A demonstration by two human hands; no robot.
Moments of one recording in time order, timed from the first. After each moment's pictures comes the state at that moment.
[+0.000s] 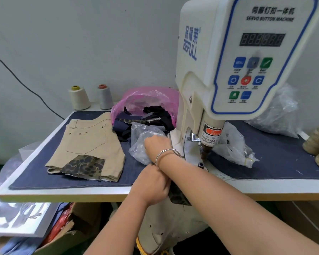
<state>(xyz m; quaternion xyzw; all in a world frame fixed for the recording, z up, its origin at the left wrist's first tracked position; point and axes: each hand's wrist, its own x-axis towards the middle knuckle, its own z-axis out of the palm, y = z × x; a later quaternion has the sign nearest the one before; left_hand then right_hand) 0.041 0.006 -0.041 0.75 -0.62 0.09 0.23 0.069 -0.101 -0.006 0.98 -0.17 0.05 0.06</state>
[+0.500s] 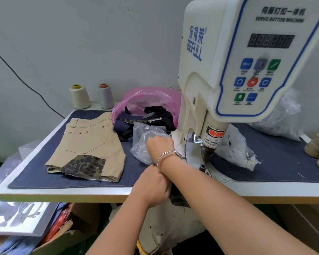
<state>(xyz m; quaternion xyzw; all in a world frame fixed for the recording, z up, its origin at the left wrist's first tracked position) 0.039 0.005 -0.039 0.73 -0.65 0.14 0.18 0.069 -0.102 -0.012 0.98 -0.18 0.07 0.07</state>
